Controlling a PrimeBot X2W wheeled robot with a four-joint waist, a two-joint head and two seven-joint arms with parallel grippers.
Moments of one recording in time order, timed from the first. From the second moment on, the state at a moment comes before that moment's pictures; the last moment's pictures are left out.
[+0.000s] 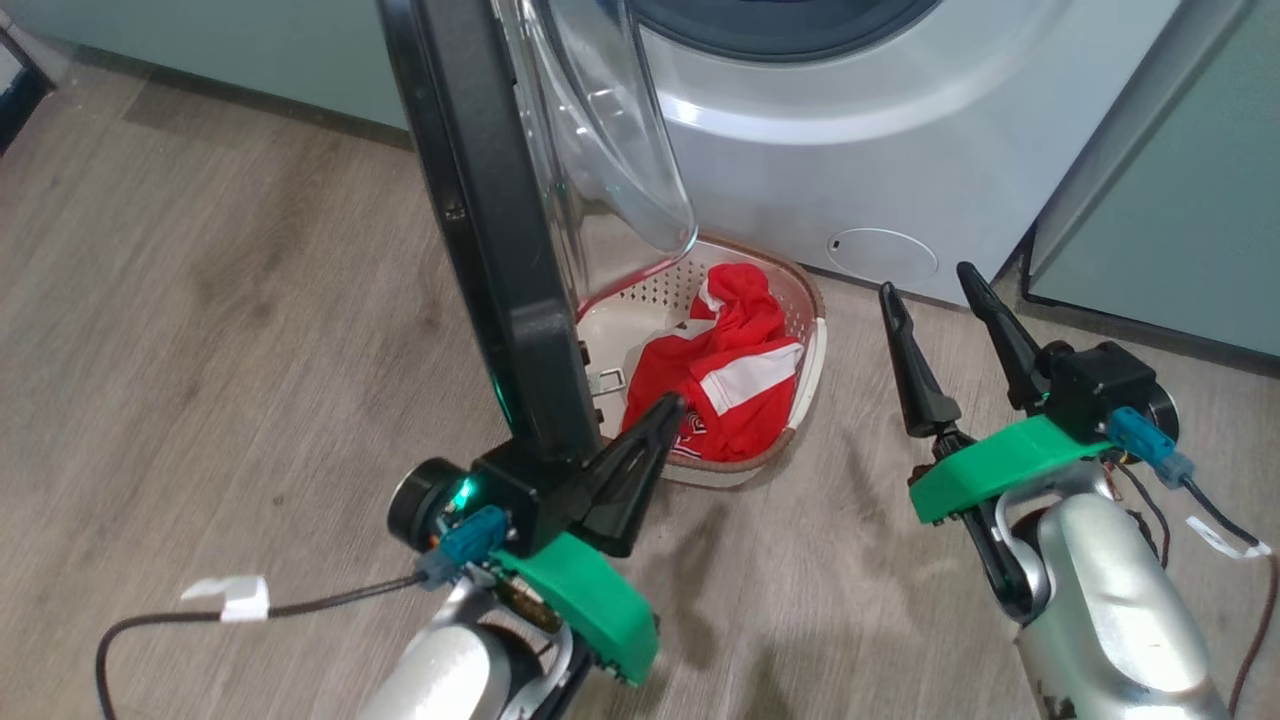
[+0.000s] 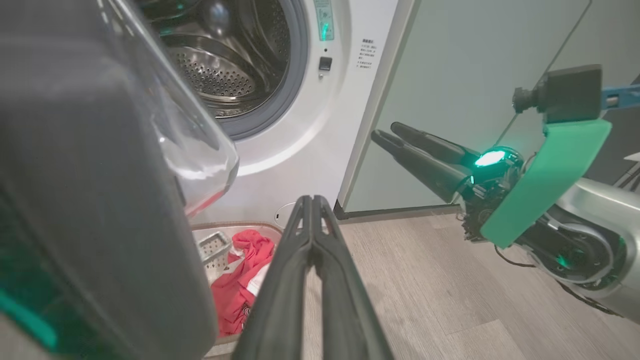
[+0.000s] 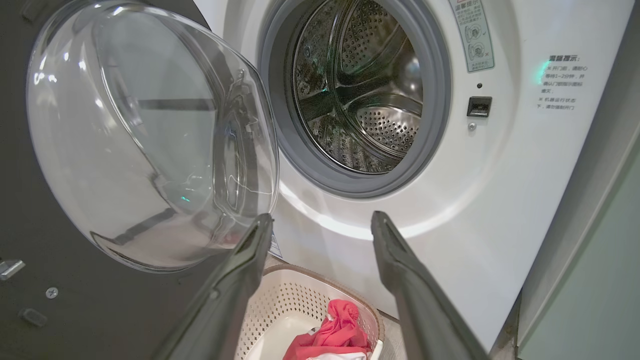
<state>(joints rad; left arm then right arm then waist) -0.18 0.11 -0.59 -0.12 -0.35 0.04 0.03 -0.30 -0.06 0.10 0.32 0.17 0.13 -0.24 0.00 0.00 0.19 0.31</state>
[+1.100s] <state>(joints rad) -0.08 0.17 -0.45 -0.11 -0.40 0.16 -0.01 -0.30 -0.06 0.10 0.34 0.18 0.13 -0.25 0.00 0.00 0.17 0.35</state>
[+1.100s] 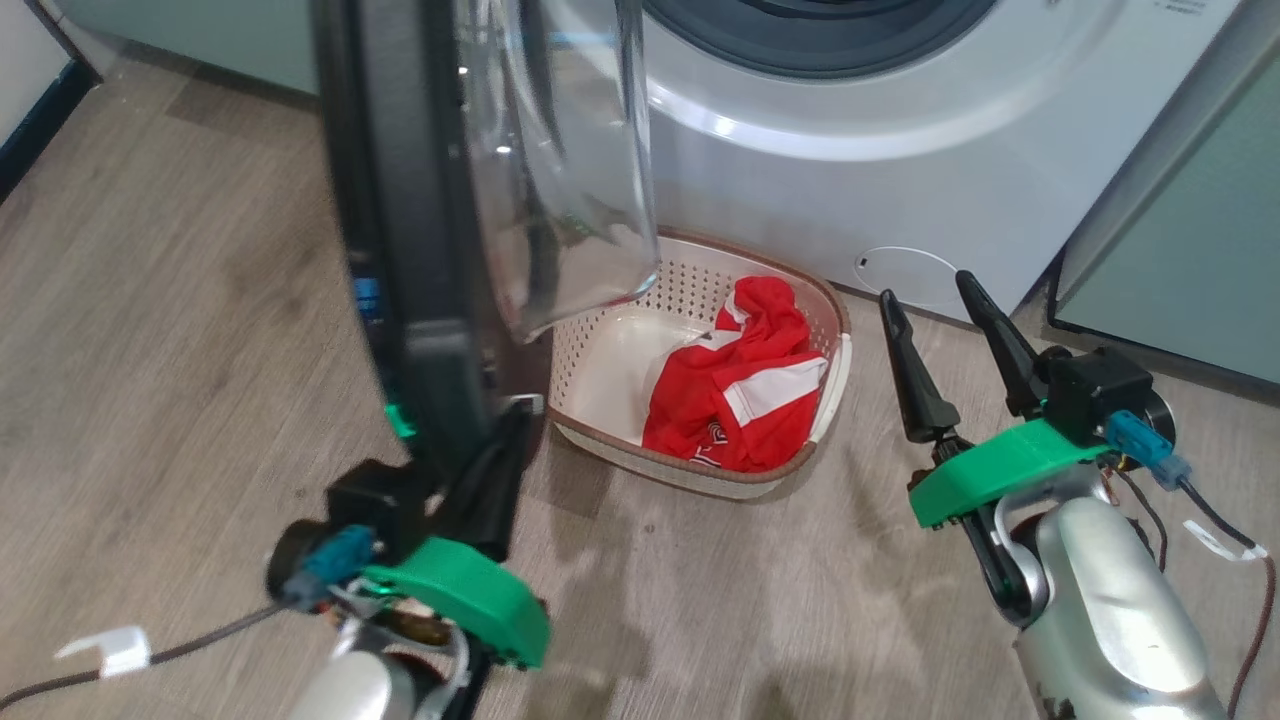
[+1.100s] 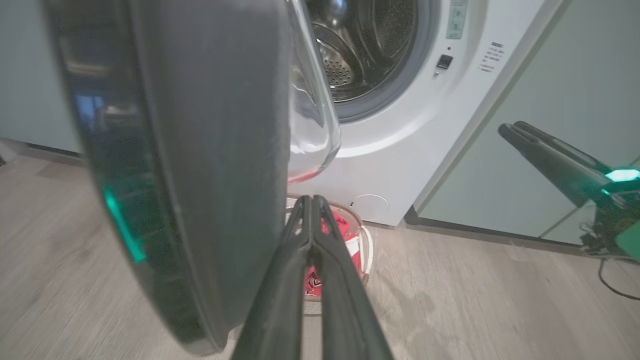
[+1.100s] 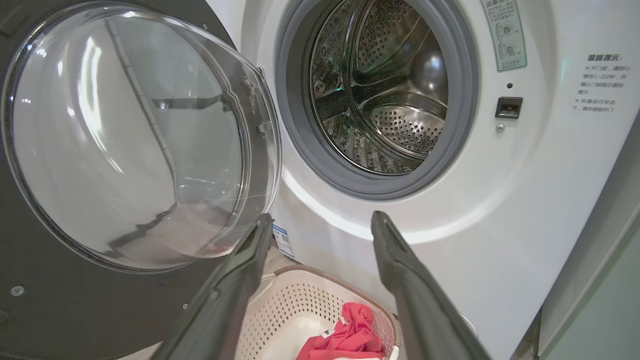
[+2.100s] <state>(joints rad) -0.15 0.26 -0.09 0.17 -0.57 0.19 -0.20 -0.30 -0.06 0.09 0.32 0.18 0.13 -0.23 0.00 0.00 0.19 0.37</state>
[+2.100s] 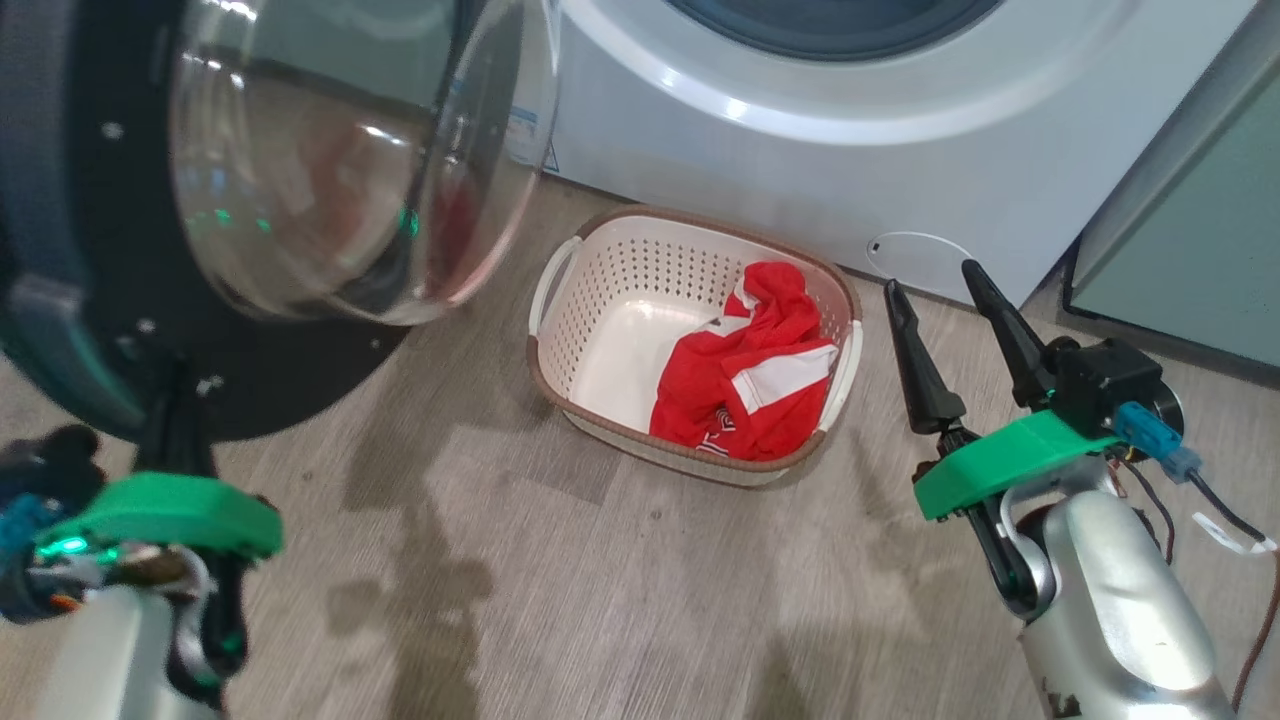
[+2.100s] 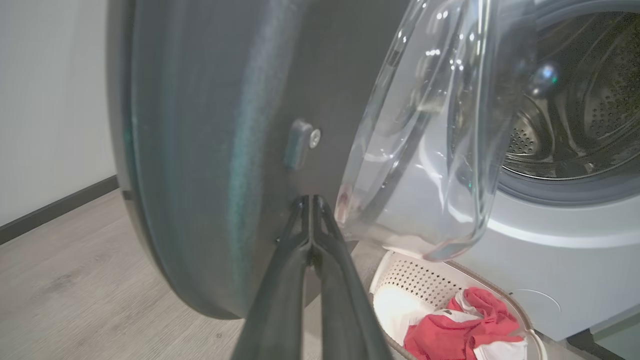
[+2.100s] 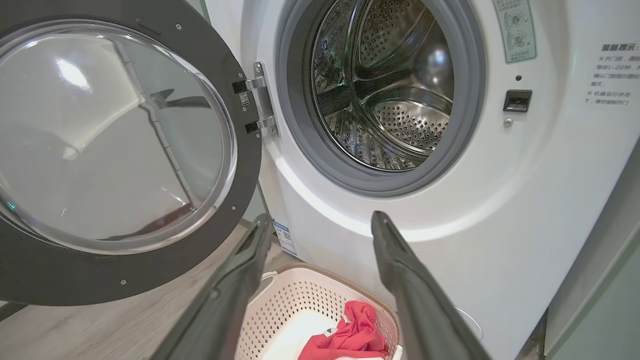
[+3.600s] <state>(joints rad) -0.11 0.06 0.31 0.16 -0.31 -0.02 -0.26 -0.30 -0.07 0.07 0.29 0.18 0.13 -0.21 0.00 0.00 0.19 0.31</state>
